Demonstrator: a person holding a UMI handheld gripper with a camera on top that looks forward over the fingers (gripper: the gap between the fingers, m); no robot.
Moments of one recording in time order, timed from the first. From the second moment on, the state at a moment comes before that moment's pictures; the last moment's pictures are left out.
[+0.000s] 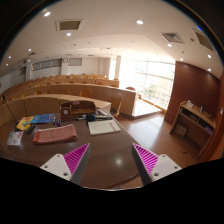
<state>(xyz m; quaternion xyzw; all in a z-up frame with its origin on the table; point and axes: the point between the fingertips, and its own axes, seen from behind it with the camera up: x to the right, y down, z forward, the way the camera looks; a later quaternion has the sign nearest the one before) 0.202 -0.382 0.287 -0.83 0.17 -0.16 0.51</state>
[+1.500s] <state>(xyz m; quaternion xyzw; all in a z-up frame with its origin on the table) -0.216 0.096 -0.006 -0.89 -0.07 -0.07 0.44</state>
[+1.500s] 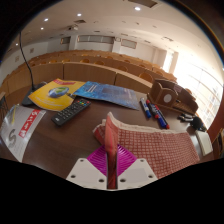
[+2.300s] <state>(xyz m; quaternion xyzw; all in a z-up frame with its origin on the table) -0.111 0.092 0.072 -0.89 0.05 0.09 0.45</state>
